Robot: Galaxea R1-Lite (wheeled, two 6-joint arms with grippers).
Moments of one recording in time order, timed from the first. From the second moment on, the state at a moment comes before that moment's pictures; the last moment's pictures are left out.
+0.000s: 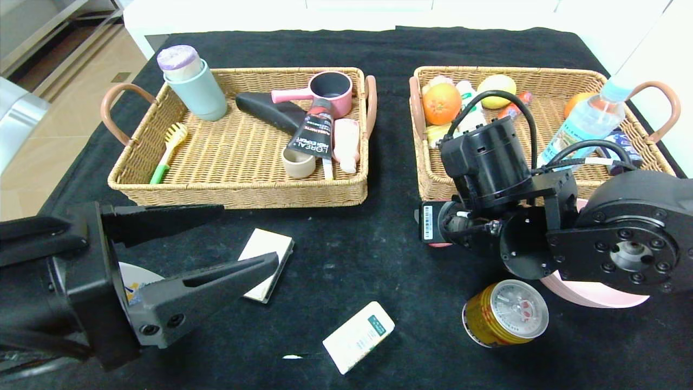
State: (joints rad) left arm -0.62 1.10 -0.79 -0.18 -0.16 0.00; right arm 0.75 1.87 -1.39 0.09 -0.57 0.40
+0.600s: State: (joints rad) left arm -0.62 1.10 -0.79 -0.18 -0.16 0.00; right arm 0.76 1.84 -1.39 0.11 -0.58 0.40
